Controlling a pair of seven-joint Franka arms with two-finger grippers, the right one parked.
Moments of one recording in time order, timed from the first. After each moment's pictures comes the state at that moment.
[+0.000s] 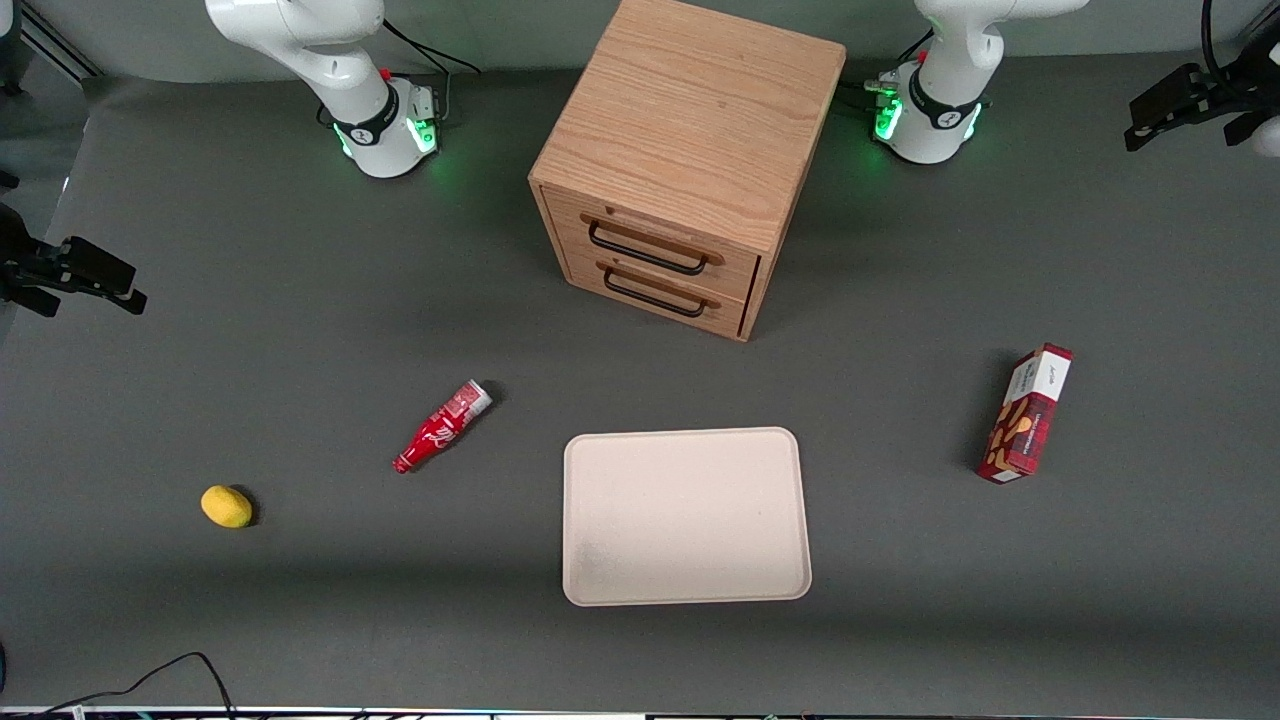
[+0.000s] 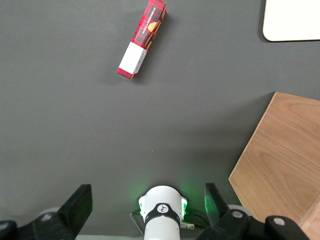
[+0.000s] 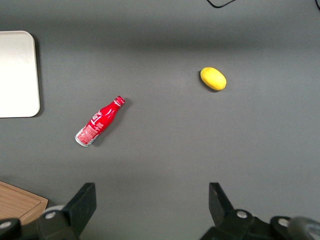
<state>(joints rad) 0.01 -0.23 -0.01 -1.67 0.02 1.29 -0.02</state>
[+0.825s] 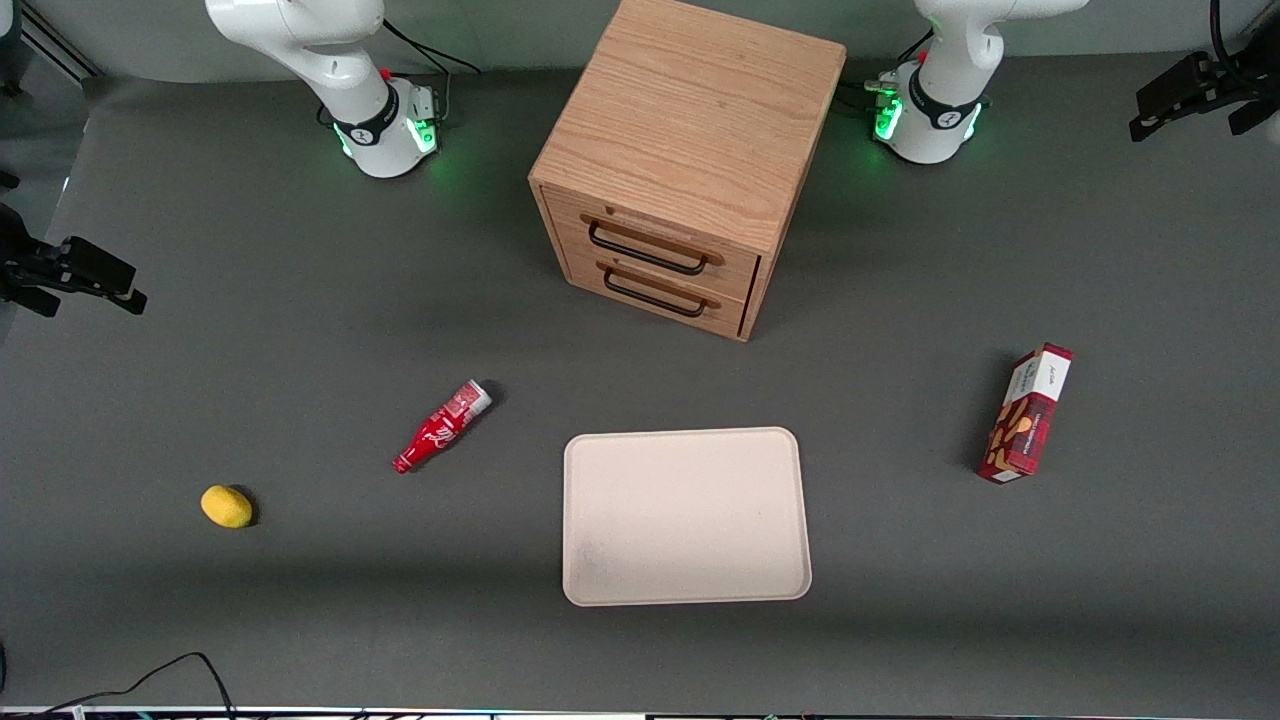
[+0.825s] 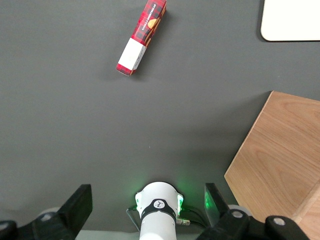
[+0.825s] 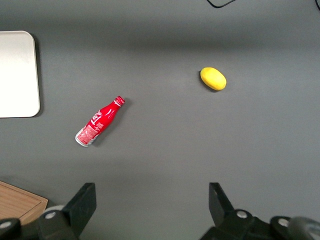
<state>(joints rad) 0.01 -0.23 0.00 -1.65 0.00 1.26 -0.04</state>
